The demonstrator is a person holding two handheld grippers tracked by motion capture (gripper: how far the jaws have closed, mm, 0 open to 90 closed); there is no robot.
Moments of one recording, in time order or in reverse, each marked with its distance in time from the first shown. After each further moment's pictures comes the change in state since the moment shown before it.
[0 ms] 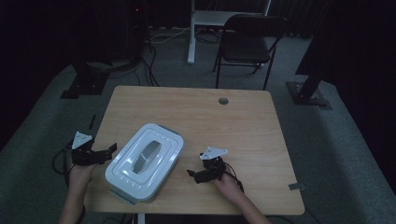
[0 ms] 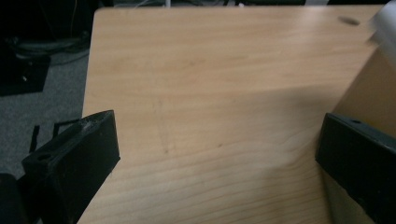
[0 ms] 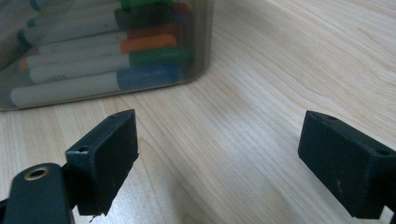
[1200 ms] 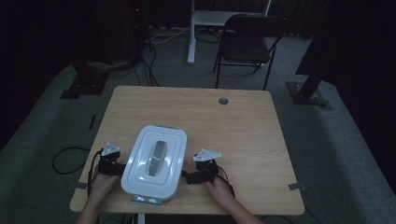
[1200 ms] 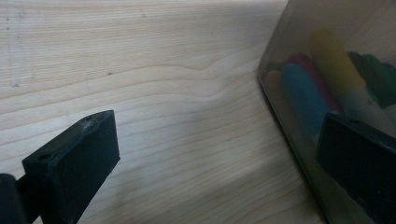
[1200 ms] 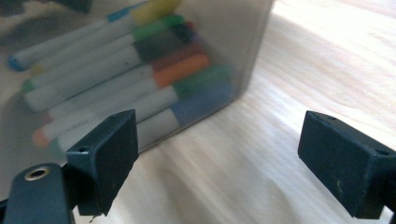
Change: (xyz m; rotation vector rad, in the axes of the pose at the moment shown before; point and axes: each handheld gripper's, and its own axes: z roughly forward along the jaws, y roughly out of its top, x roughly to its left) left arm -0.061 -0.030 0.032 0.192 -0.147 0.024; right arm 0.022 0.006 0.013 -0.037 -0.057 0.064
